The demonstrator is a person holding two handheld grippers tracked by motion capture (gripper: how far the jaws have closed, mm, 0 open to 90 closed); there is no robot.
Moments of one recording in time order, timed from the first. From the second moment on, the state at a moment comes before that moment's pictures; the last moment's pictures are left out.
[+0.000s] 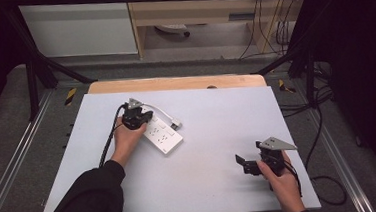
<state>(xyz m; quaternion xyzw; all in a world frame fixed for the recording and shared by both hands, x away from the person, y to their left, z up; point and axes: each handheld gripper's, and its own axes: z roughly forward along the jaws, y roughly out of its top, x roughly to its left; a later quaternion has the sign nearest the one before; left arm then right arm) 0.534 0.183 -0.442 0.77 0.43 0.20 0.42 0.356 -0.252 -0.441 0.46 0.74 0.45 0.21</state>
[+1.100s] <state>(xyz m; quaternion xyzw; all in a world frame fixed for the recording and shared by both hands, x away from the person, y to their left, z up) 0.537 0.186 -0.441 0.76 0.43 0.20 0.44 0.357 -0.252 -0.442 0.46 0.74 0.45 0.21</state>
